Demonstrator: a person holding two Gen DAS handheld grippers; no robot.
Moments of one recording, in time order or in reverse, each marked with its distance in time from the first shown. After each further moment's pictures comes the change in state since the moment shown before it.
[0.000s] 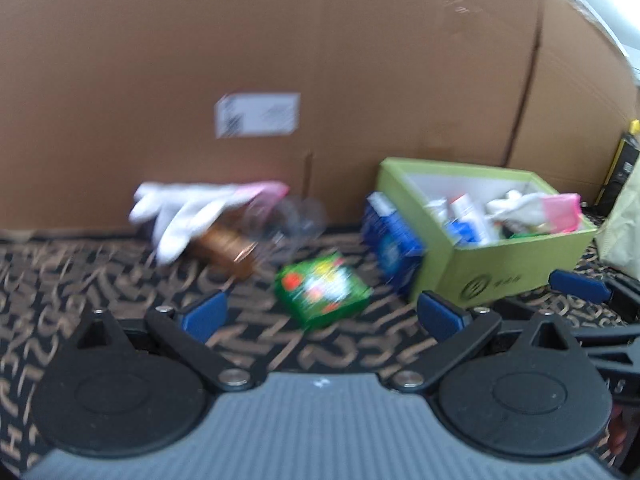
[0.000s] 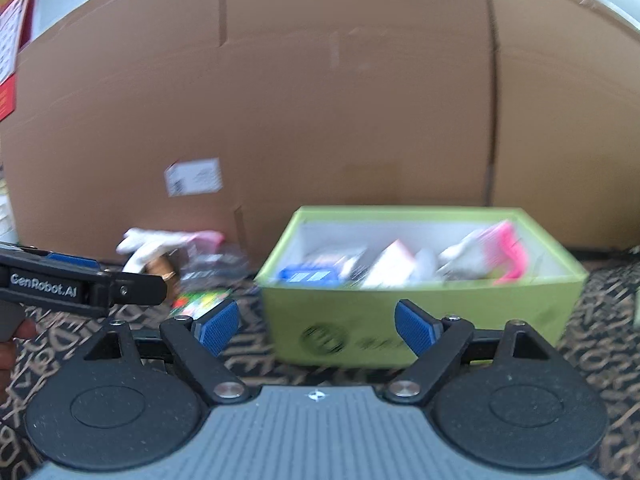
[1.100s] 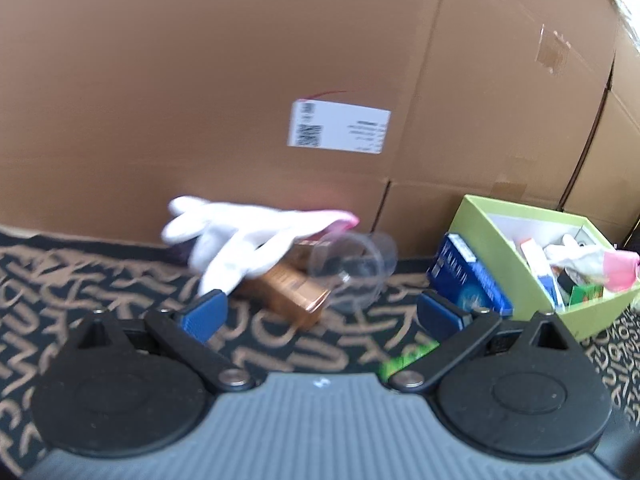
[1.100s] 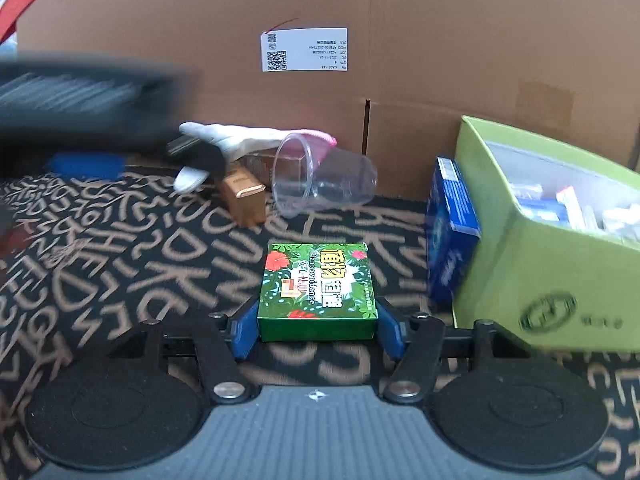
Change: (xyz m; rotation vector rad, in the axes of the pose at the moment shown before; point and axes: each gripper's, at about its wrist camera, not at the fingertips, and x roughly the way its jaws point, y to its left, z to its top) left arm 0.059 0.054 0.043 -0.085 -0.009 0.012; right arm 0.087 0.103 -0.012 -0.099 0.235 0.060
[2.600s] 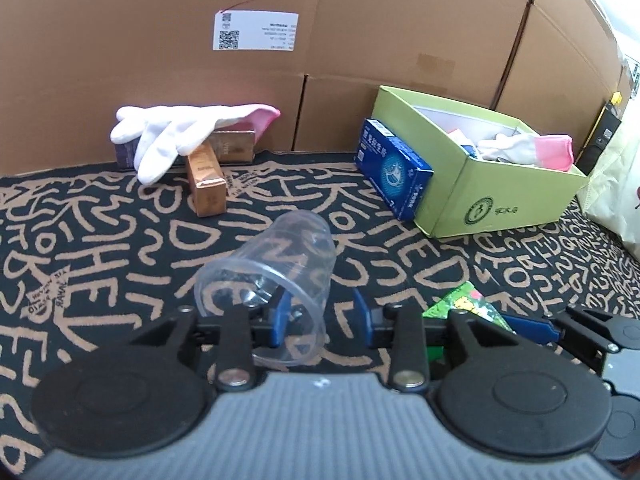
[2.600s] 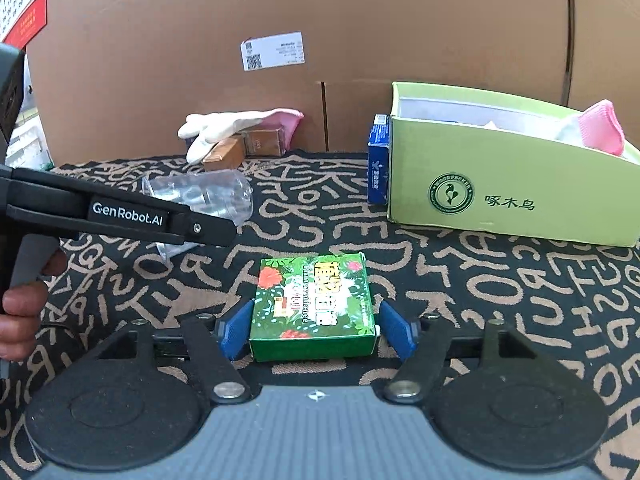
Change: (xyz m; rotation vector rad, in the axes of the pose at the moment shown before) left arm -0.037 -0.021 -0.076 0.102 0.141 -0.125; right arm -0.069 -0.023 -0.056 0.072 -0.017 -0.005
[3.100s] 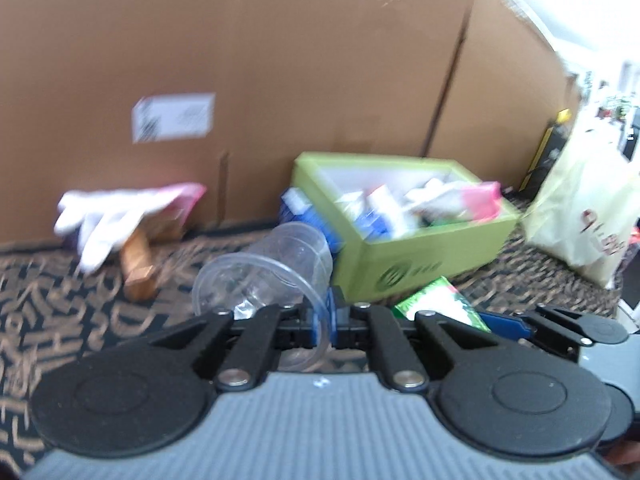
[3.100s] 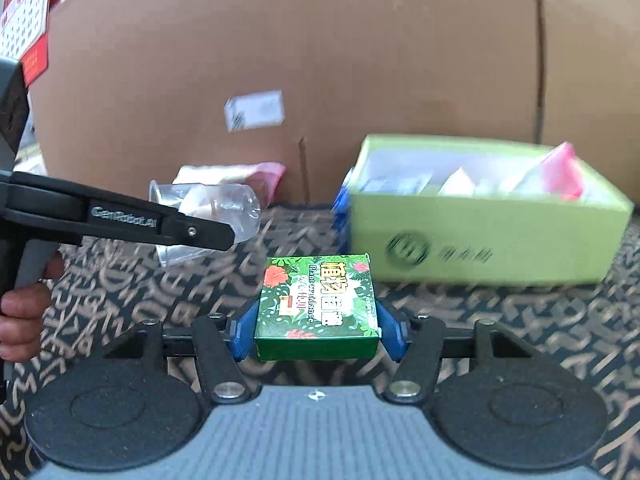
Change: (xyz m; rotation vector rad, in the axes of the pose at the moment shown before) left arm -0.031 -0.051 0.048 0.085 -0.120 -0.146; right arm -0.044 -0.032 0.025 0.030 -0.155 -0.030
